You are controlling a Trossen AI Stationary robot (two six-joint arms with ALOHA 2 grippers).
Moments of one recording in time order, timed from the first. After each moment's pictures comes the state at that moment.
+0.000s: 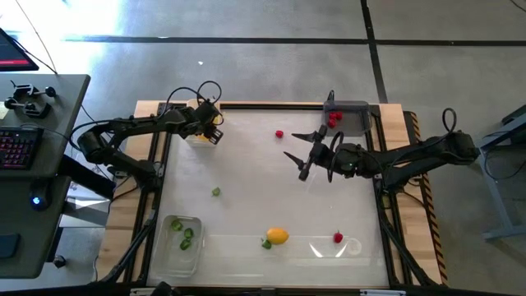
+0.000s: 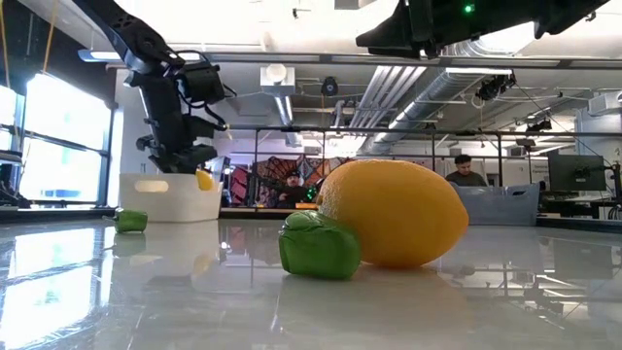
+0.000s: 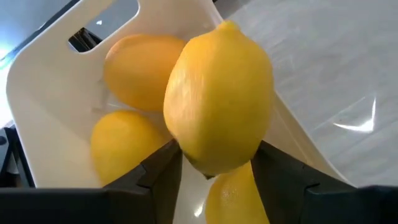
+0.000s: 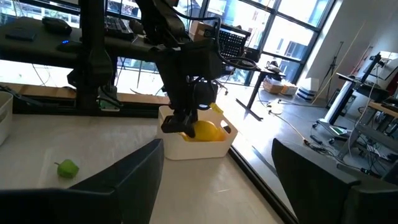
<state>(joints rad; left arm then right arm) 0.66 1.43 0.78 -0.47 -0.40 -0.17 0.06 1.22 0.64 0.53 0.50 -0.24</state>
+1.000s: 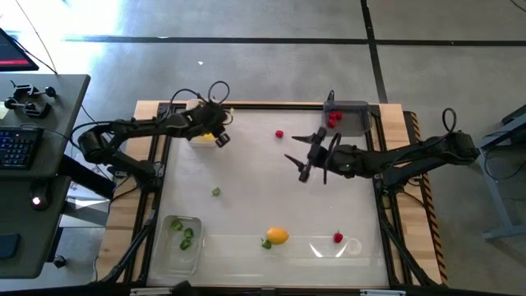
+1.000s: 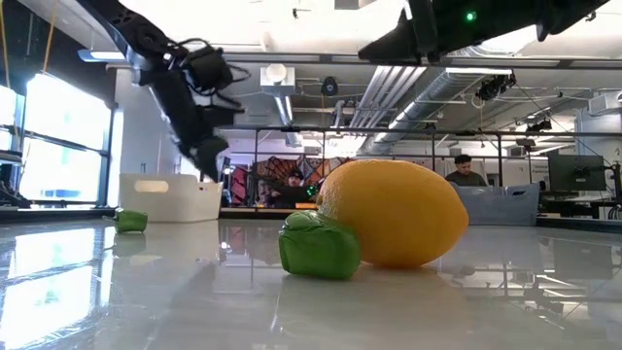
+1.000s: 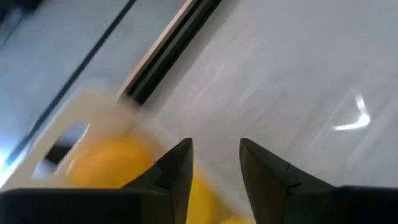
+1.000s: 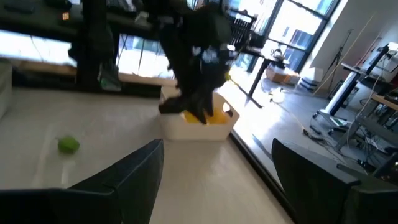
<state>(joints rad) 0.59 1.43 0.78 -0.27 -0.33 0.13 0.06 1.22 0.64 0.44 0.50 -0.24</state>
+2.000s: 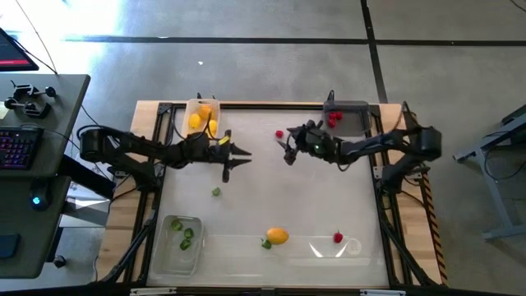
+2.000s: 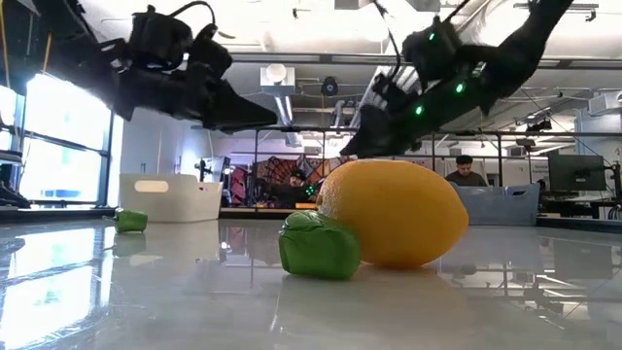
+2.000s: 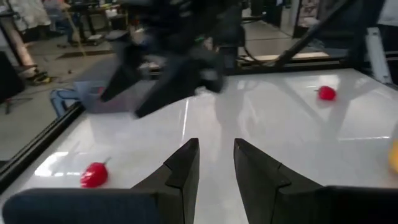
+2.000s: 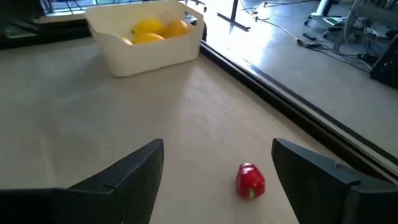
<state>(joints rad) 0.26 1.43 0.39 0.86 0.23 0.13 -0.25 1.59 0.64 0.58 0.33 0.06</state>
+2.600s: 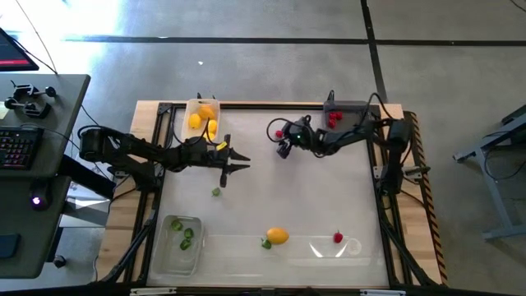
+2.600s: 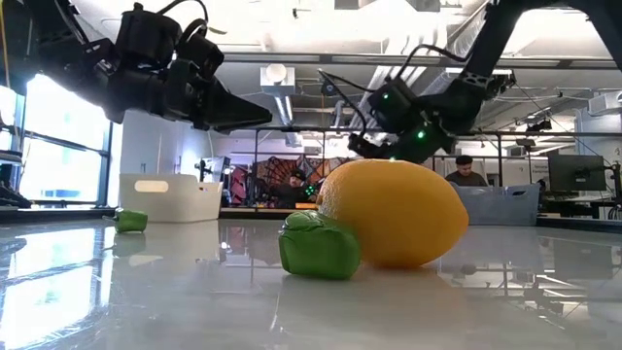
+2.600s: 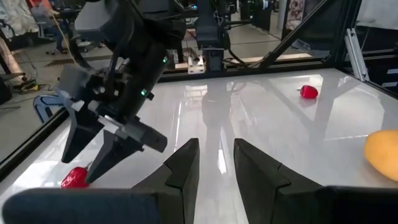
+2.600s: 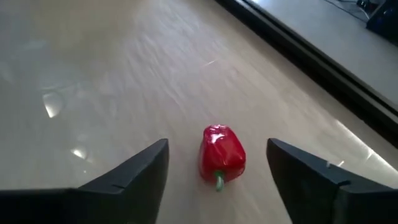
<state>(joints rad) 0.21 1.43 0.34 0.93 0.22 0.13 -0.39 1.89 0.82 0.47 0.25 0.02</state>
